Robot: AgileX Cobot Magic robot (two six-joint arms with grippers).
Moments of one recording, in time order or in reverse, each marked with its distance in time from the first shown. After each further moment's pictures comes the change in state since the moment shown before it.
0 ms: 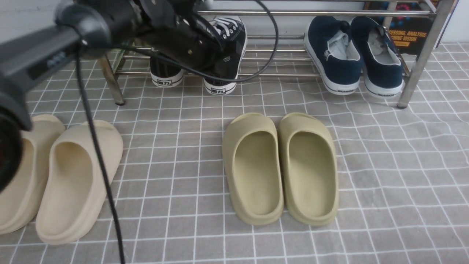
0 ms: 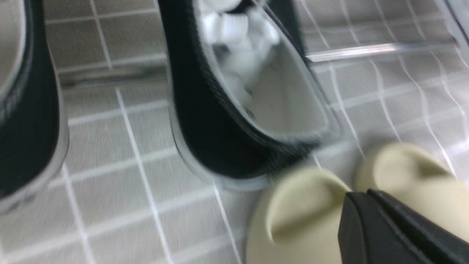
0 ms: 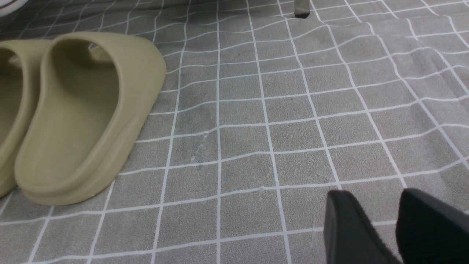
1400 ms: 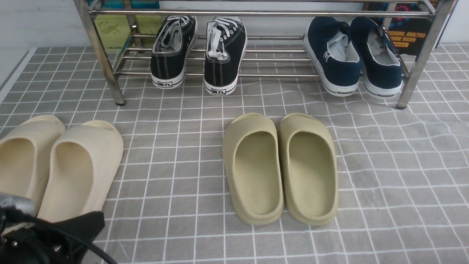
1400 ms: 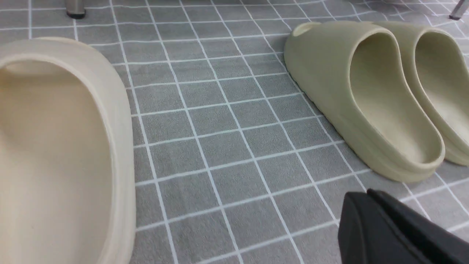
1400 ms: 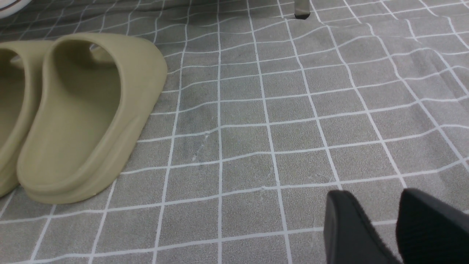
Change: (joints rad) right arm 0.000 -0.001 0.000 0.000 0.000 0.000; left arm 0.000 -1.517 1.619 -0.008 -0.591 0.125
